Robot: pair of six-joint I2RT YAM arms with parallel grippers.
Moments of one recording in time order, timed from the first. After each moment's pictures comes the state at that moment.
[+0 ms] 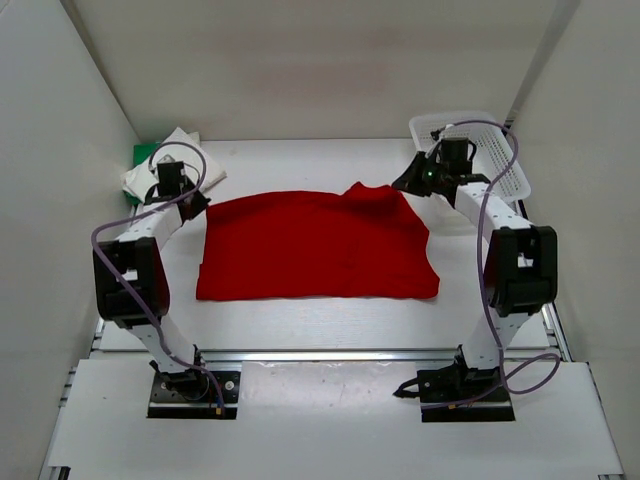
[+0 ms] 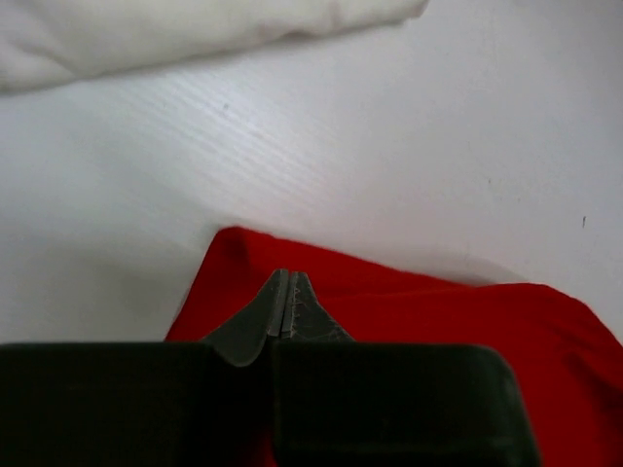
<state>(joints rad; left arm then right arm) 0.09 1.74 1.17 -0.17 -0.04 -0.57 0.07 1.81 1.37 -0.20 -0.43 0.49</state>
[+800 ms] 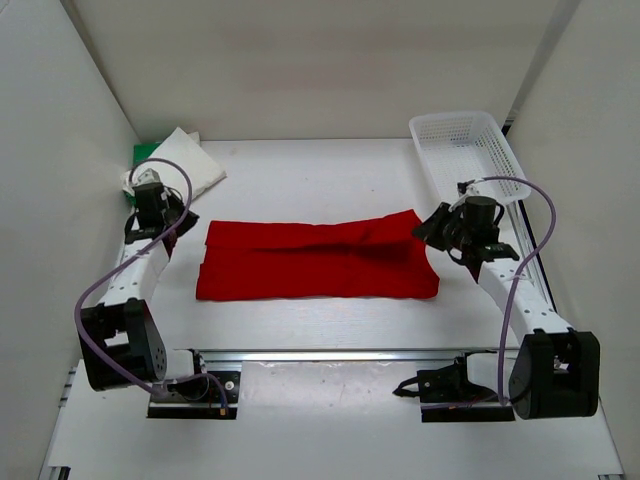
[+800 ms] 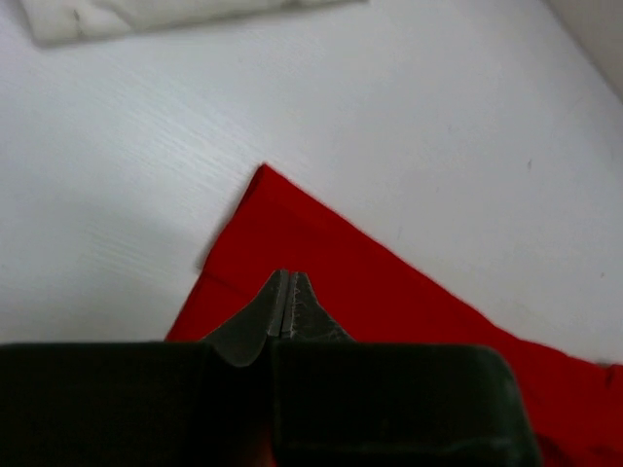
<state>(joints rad) 0.17 1.34 0.90 -0.16 0.06 -0.54 0.04 1.17 0.74 -0.14 -0.35 0.52</state>
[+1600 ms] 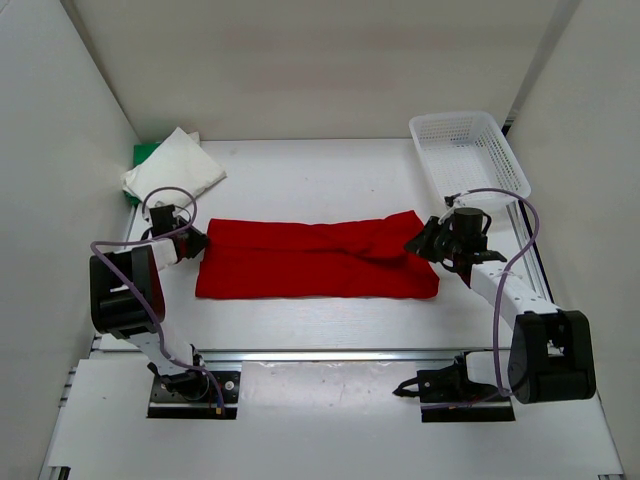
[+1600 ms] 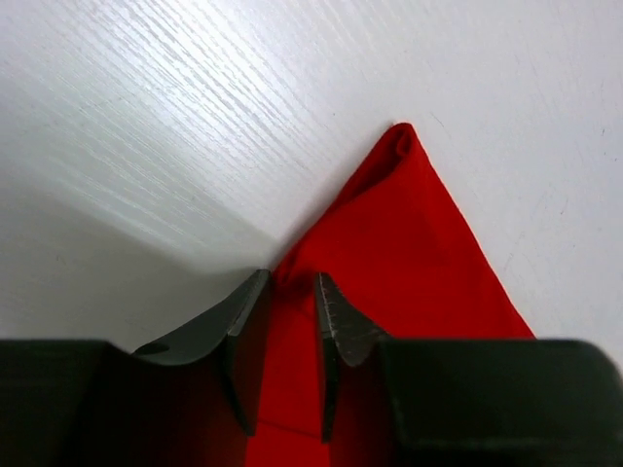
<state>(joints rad) 0.20 1.66 0.76 0.08 0.12 -0.70 0.07 1.25 0.62 -0.03 -0.38 0.50</state>
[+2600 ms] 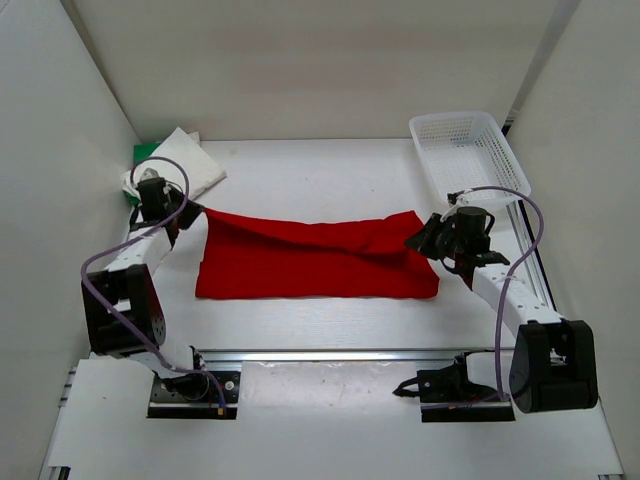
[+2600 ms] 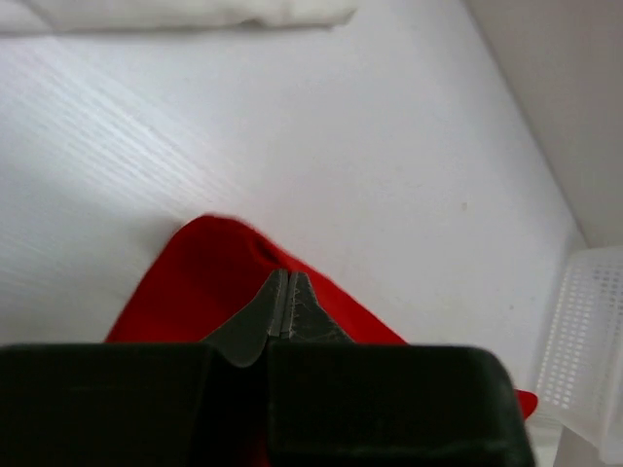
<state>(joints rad) 0.18 1.55 0.91 0.02 0.15 -0.73 0.07 1.22 0.62 -0.02 -0.38 0.51</state>
